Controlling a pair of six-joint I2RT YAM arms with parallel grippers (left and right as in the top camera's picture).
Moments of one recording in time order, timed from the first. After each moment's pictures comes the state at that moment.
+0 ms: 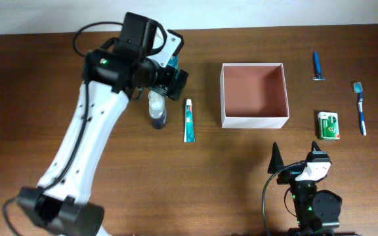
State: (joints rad) left arm -0.36 1.79 1.91 -1.12 0.14 0.14; right arm 0.01 0.01 0.01 -0.07 0.00 0.07
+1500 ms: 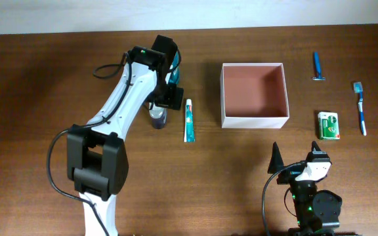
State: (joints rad) left arm -0.36 2.13 1.91 -1.23 -0.06 -0.18; right arm 0.01 0.01 0.01 -0.07 0.00 0.07
